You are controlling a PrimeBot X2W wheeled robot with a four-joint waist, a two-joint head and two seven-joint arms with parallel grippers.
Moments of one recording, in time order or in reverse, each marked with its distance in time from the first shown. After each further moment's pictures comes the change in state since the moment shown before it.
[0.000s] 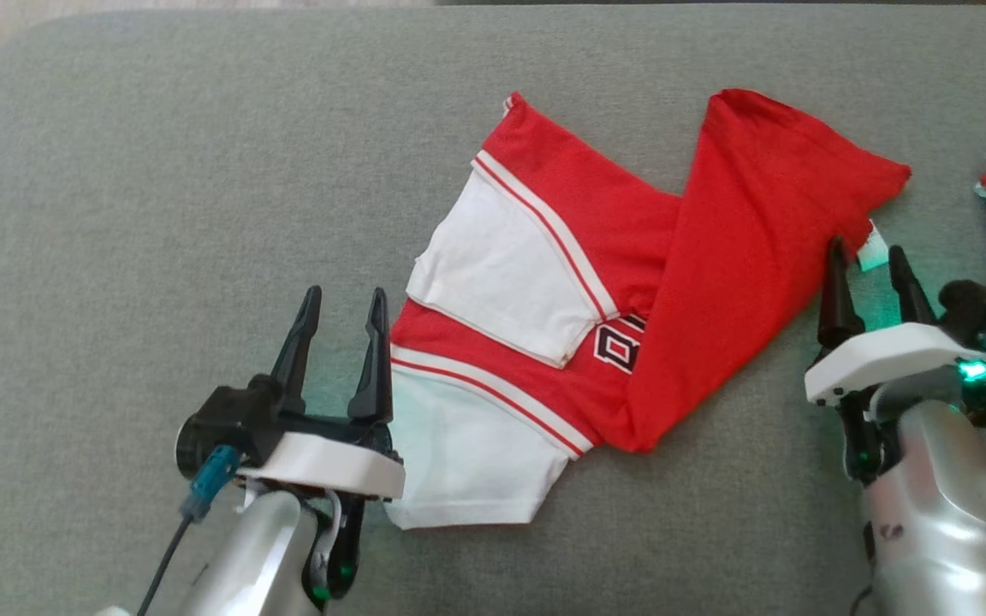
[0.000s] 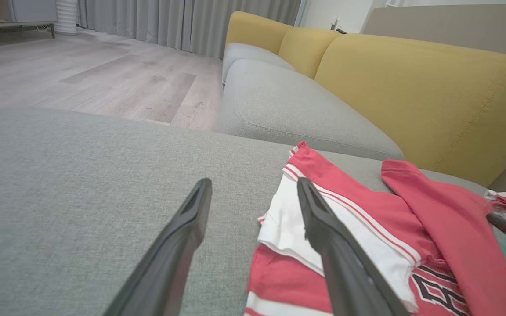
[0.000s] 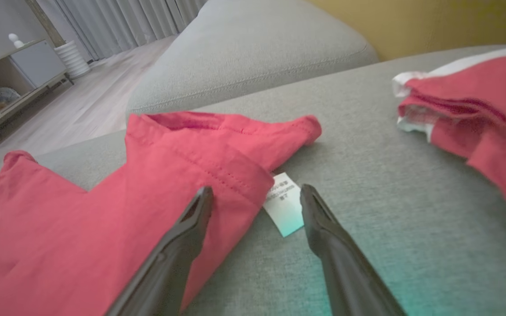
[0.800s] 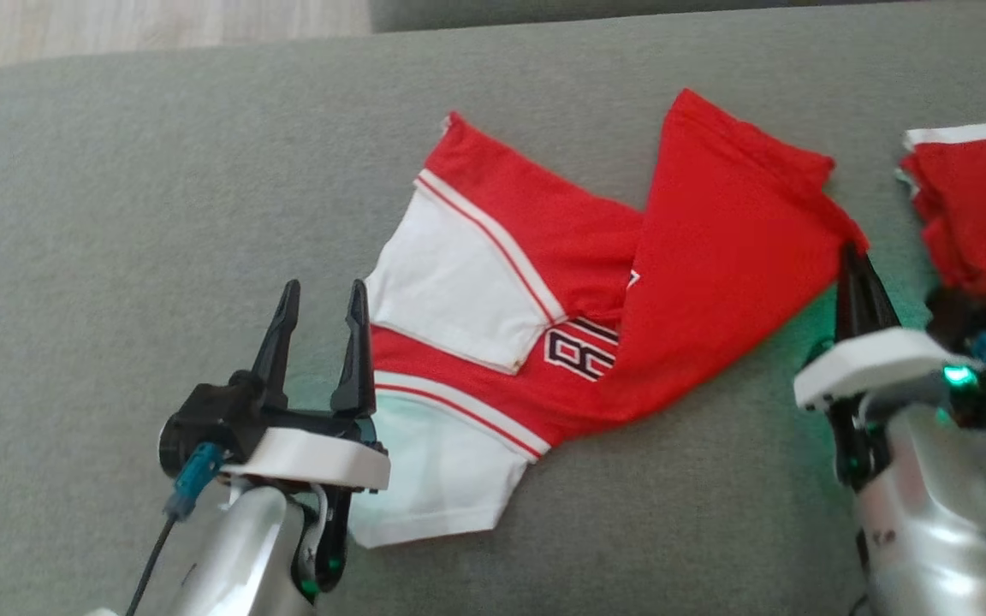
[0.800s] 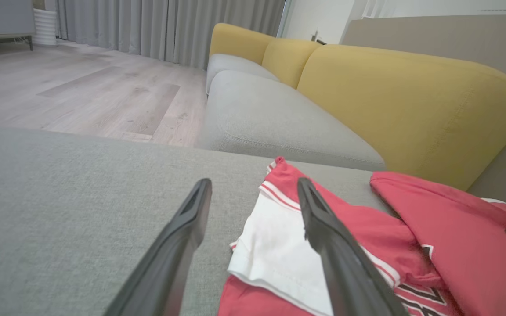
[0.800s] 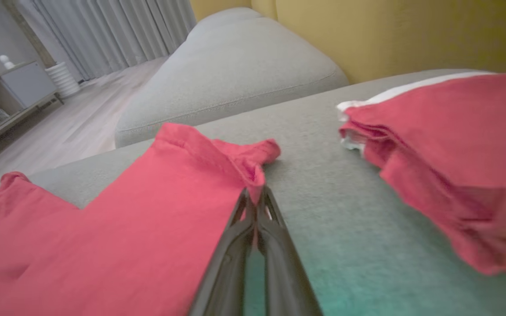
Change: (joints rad) left arm 0.000 -0.022 0.068 0.012 0.041 -0.022 0.000; right arm -0.031 -0.001 0.045 0.056 0.012 0.000 -0.051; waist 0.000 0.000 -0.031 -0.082
